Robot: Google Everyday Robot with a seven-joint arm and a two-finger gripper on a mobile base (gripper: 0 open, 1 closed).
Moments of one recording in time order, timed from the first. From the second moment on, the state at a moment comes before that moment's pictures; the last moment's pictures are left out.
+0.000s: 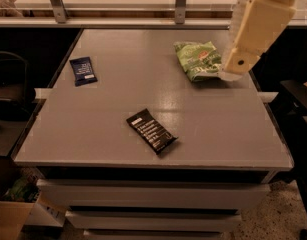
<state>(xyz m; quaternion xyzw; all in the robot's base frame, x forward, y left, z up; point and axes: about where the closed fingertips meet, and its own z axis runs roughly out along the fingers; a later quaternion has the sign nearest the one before) 0.438 -0.104 1.101 -0.65 0.69 -0.12 0.29</state>
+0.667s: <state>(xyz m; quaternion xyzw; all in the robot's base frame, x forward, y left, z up) 0.438 -0.103 1.102 -0.65 0.69 -0.12 0.29</state>
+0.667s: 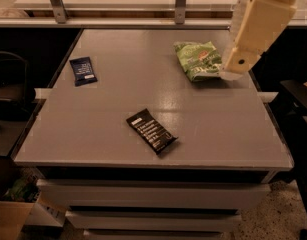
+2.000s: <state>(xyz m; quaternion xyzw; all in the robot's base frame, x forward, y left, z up) 0.510 0.014 1.112 -0.73 0.59 -0.11 0.32</state>
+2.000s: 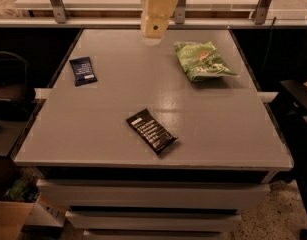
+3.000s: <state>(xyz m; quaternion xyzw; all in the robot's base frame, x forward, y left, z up) 0.542 0.054 1.060 -0.77 0.55 -0.07 0.31</state>
